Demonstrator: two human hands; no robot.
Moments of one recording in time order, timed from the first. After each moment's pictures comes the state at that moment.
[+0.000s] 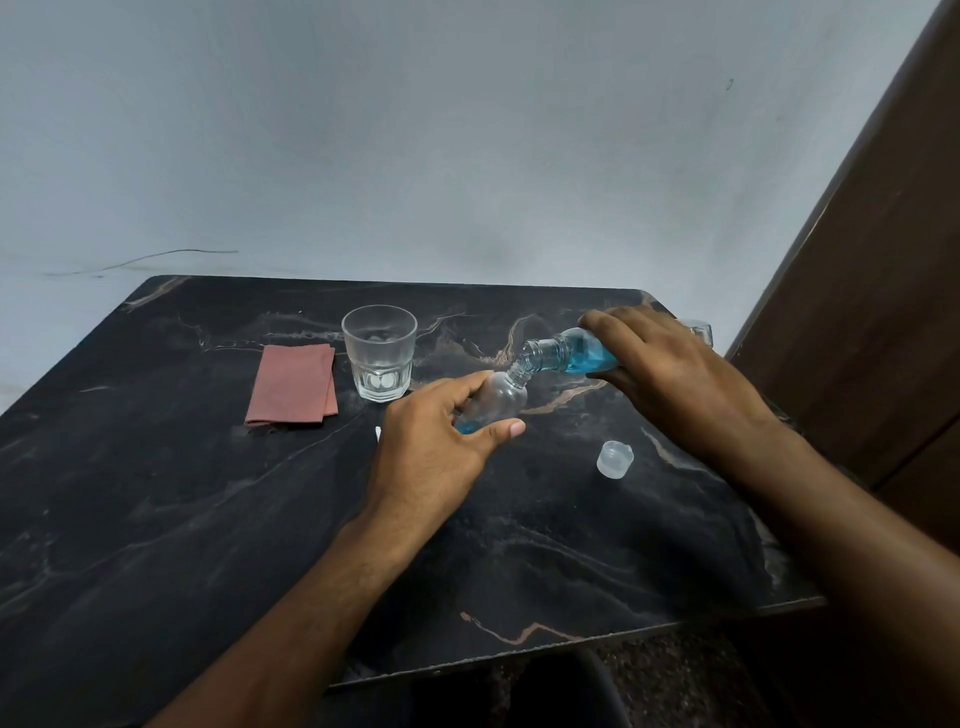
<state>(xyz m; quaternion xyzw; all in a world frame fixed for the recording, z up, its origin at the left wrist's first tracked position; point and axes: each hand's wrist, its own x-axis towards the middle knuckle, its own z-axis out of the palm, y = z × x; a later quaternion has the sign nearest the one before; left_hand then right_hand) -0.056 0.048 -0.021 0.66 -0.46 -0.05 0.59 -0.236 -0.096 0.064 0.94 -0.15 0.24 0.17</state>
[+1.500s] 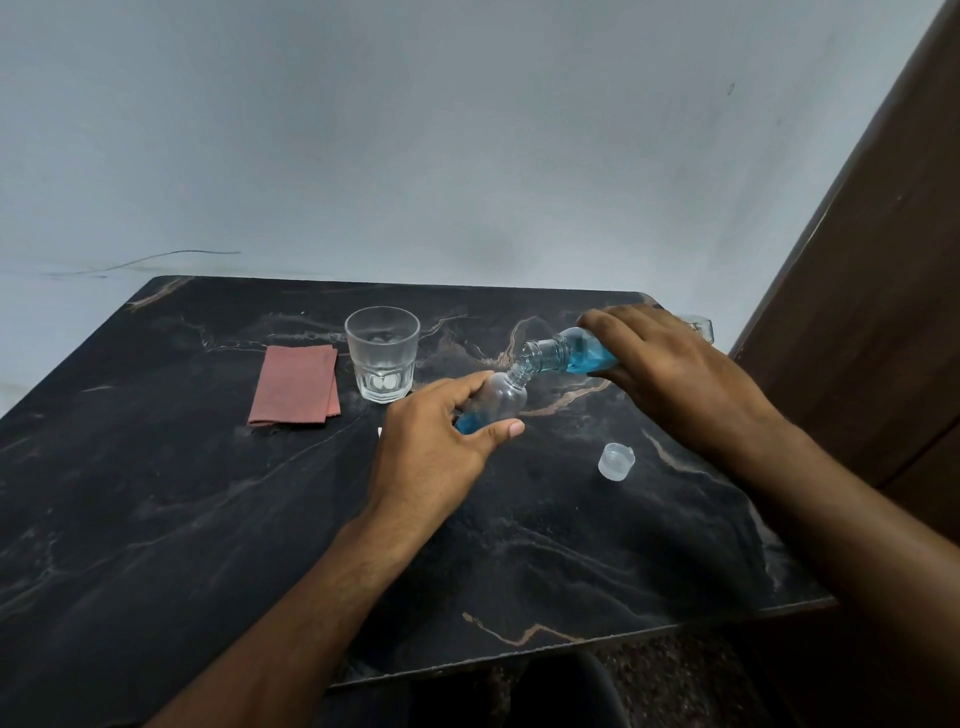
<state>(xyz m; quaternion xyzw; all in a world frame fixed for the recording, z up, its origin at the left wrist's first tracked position) -0.055 0.050 -0.018 0.67 -0.46 -0.05 0.58 -0.234 -0.092 0.072 0.95 -0.13 0.23 0.19</state>
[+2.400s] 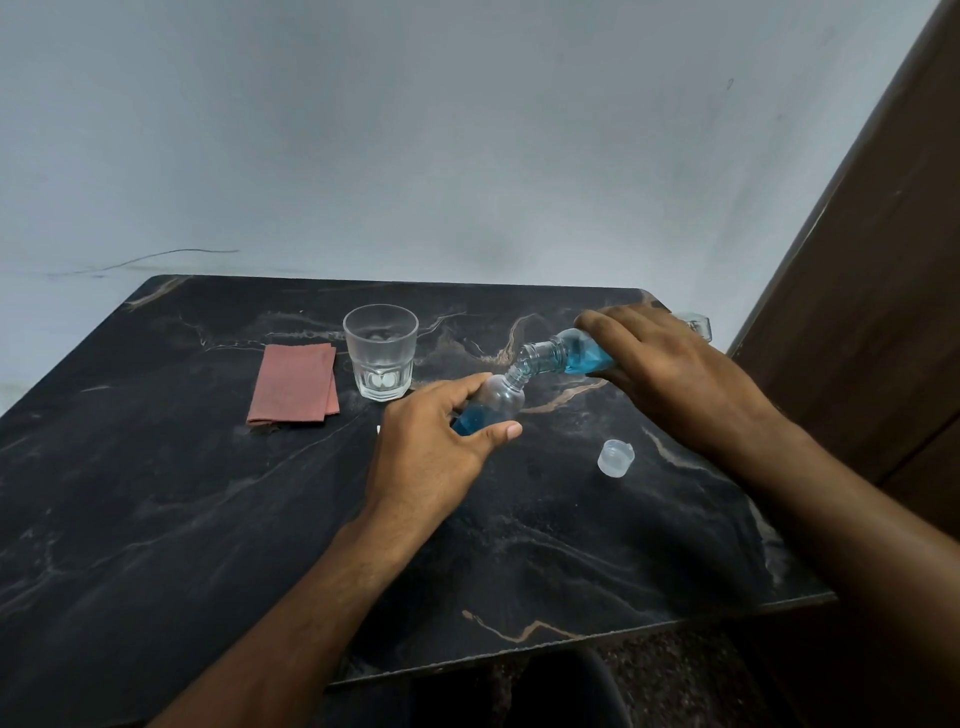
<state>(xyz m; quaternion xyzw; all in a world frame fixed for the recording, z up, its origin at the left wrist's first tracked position) -0.055 0.051 -0.021 0.67 -0.46 -0.06 0.58 -0.234 -0.094 0.068 0.94 -0.12 0.24 0.21</state>
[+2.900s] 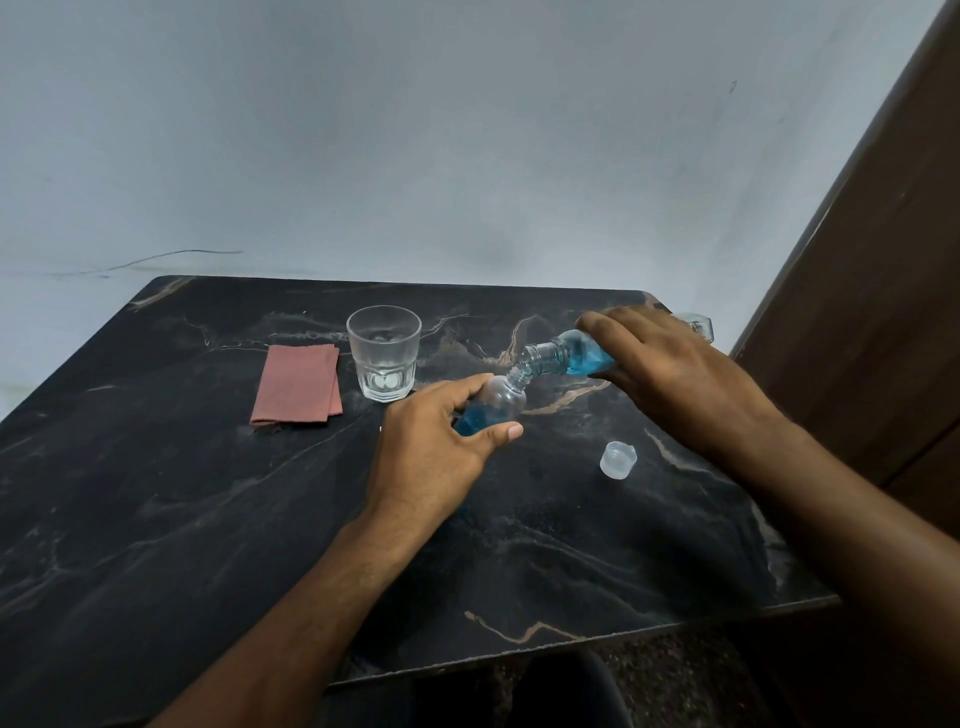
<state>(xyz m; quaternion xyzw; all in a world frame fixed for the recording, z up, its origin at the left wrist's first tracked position) -0.053 0.052 -0.021 0.67 -0.46 -0.06 0.58 -0.233 -0.095 0.068 0.94 -0.11 0.24 0.21</state>
